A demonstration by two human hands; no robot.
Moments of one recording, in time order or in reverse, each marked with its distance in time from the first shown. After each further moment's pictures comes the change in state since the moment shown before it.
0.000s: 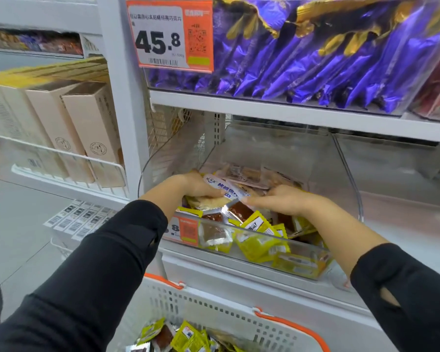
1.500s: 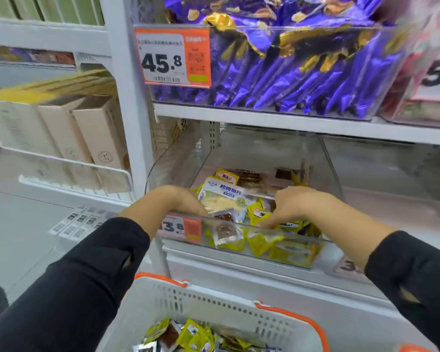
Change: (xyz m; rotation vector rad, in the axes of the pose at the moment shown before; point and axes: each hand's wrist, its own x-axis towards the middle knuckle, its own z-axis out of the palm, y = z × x) left_hand -0.064 -0.006 -0.007 0.265 -0.229 0.057; right_hand -0.054 -0.023 -0.014 -0.642 -0.051 0.048
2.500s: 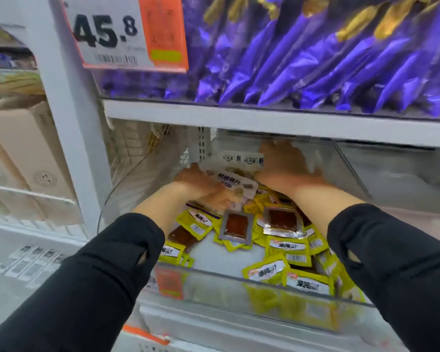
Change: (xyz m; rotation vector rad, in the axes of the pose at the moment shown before) left_hand 0.121 0.020 -0.044 -0.297 0.480 0.031; right_hand 0.116 0.020 -0.041 0.256 0.681 0.093
